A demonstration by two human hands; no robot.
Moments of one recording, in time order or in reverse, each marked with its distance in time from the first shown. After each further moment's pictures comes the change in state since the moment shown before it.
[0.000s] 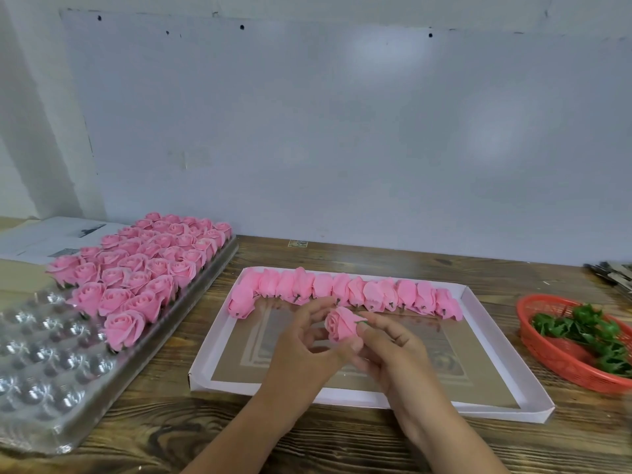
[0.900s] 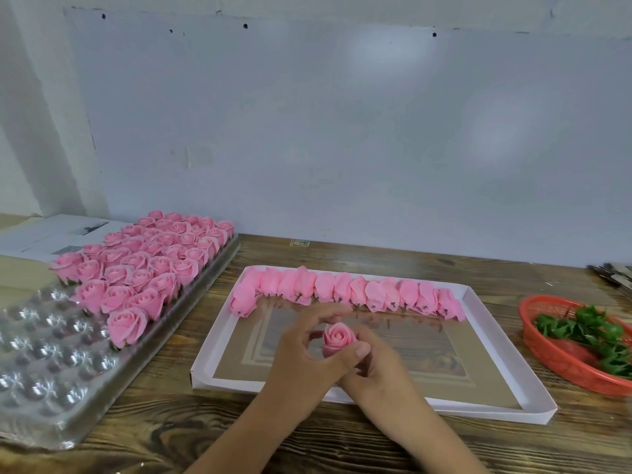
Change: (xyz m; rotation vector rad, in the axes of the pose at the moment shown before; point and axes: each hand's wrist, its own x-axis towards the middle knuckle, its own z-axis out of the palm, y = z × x) left_hand -0.005 0.005 -0.001 0.231 -0.009 0.186; right_hand -0.006 0.011 0.005 -0.757 -0.220 -0.235
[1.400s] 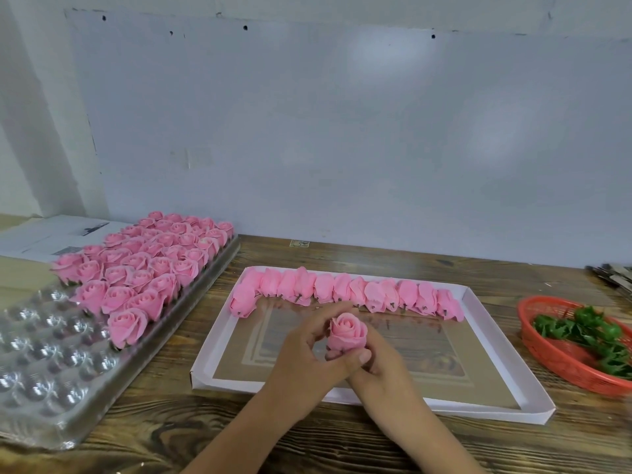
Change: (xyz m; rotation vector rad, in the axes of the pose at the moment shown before) left_hand 0.001 -0.002 -0.003 -0.032 -0.128 -0.062; right_hand -0.001 0.004 -0.001 0.057 0.041 -0.100
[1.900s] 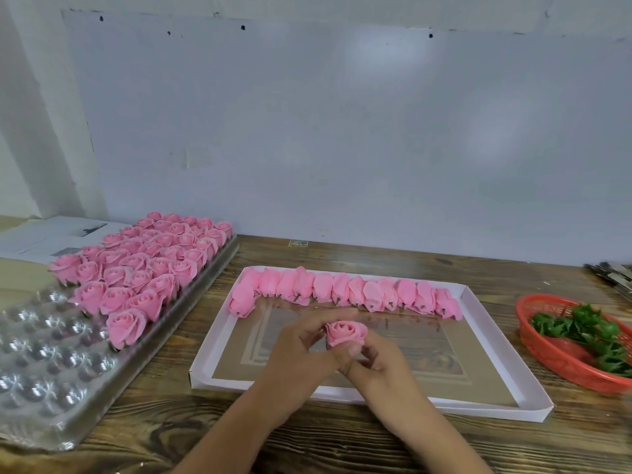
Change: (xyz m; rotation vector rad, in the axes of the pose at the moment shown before) left_hand 0.001 0.011 -0.005 -0.135 -0.048 -0.085; right_hand 0.003 -0.008 -0.001 0.071 -0.059 -0.051
